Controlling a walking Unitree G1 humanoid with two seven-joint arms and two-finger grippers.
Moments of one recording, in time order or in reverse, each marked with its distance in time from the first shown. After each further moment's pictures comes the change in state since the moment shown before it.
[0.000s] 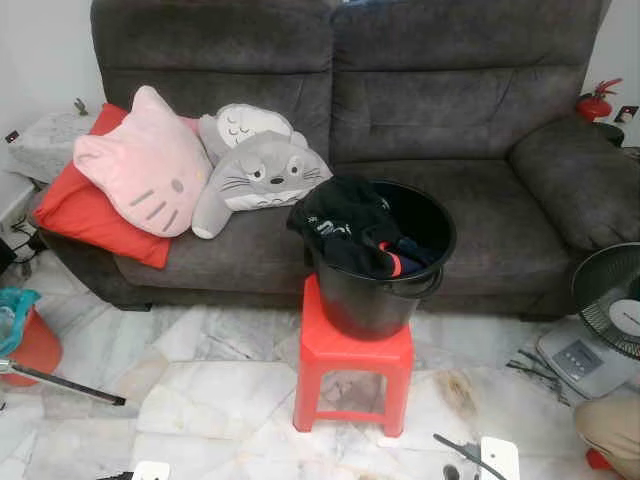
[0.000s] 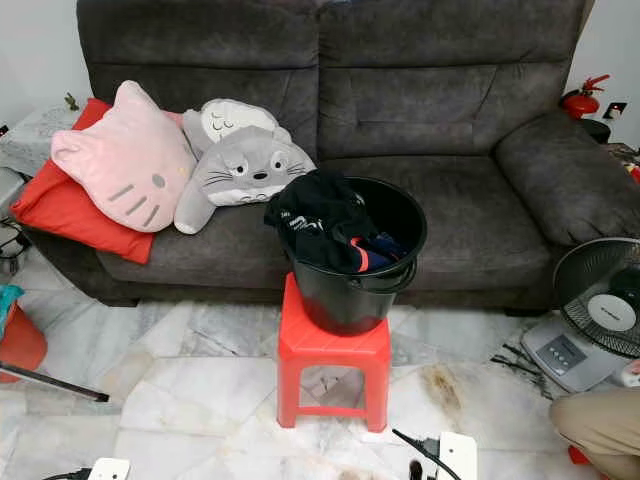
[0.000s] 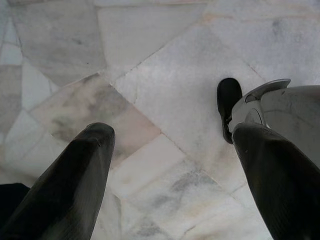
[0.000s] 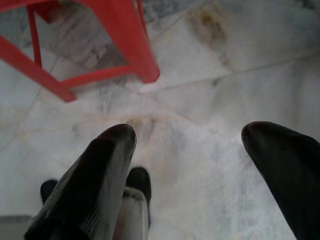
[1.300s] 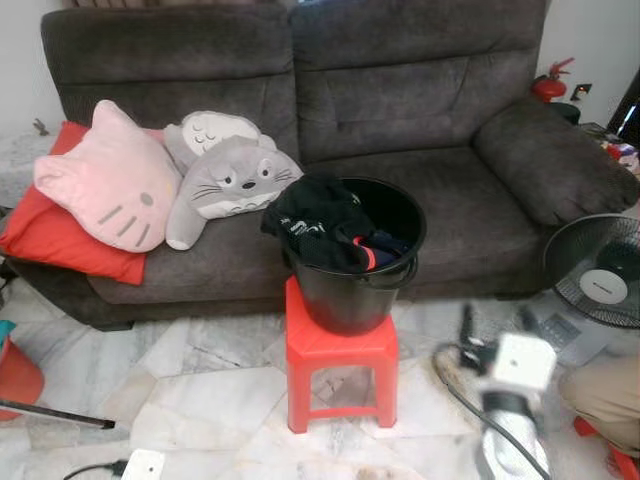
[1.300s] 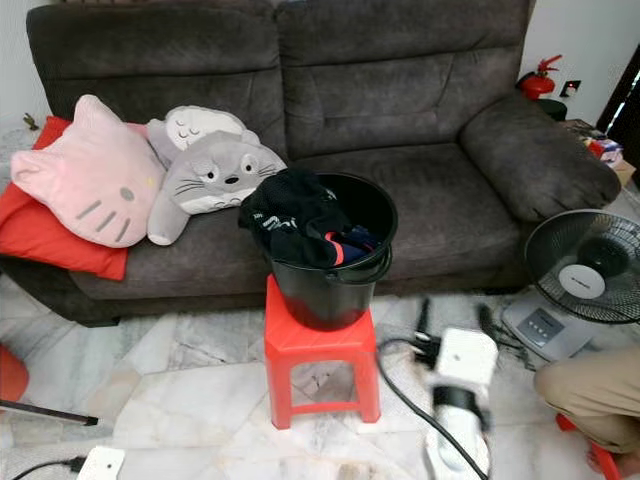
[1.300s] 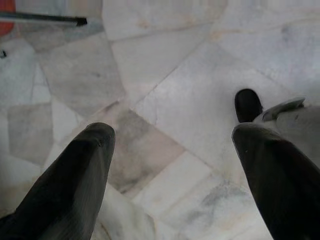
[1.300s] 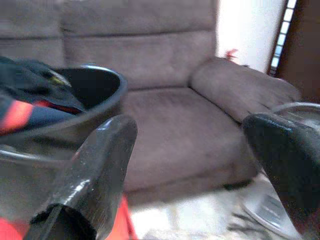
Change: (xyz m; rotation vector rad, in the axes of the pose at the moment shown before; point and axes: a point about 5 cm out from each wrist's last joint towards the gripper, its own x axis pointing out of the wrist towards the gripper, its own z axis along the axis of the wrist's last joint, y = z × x) left arm 0.001 0.011 0.014 0.059 -0.029 0.021; right arm -0.084 0.051 0.154 -0.071 -1.007 0.020
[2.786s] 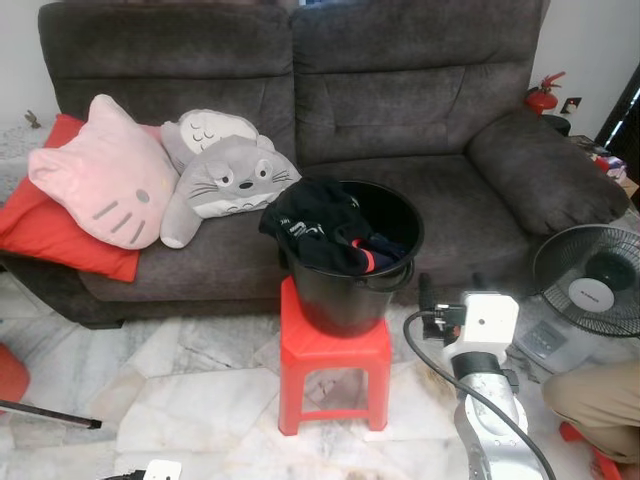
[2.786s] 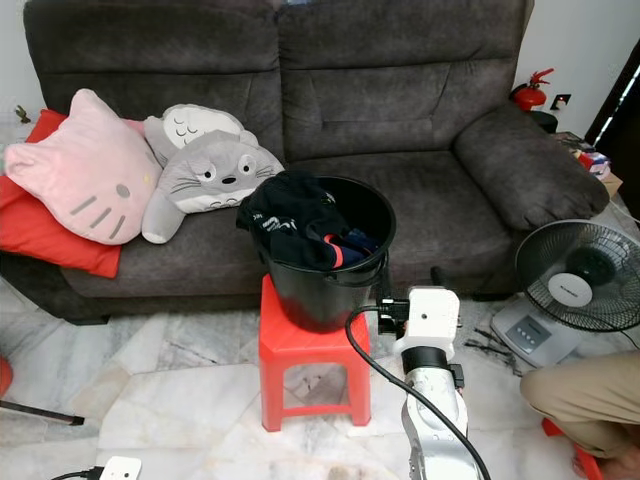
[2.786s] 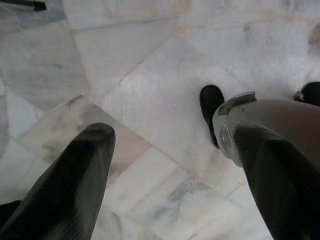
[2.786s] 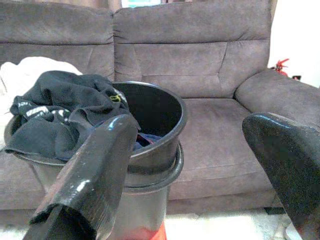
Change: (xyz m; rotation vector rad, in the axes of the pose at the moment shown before) left arm -0.001 -0.024 -0.009 -0.056 0.033 -0.064; right arm 0.020 0.028 0.027 0.035 0.022 0.175
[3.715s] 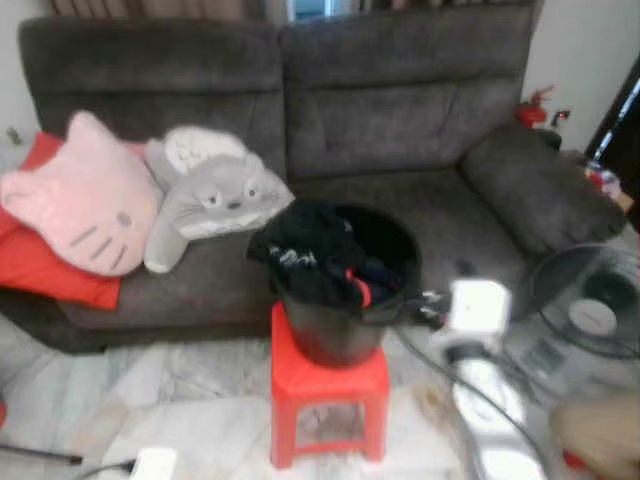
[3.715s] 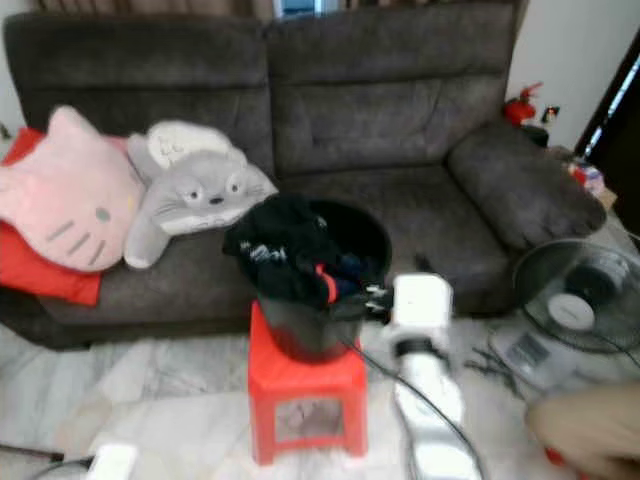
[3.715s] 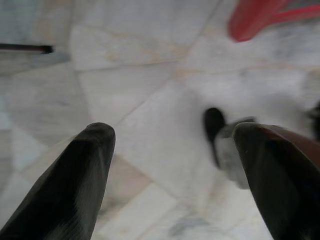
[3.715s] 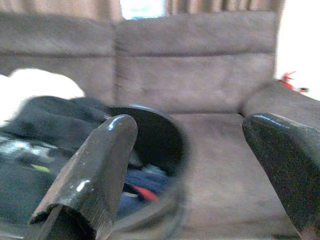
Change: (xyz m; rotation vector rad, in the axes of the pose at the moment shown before) left arm 0.001 0.002 0.010 -0.019 -0.026 -0.005; right arm 0.007 0.000 0.009 -0.008 -0.006 0.007
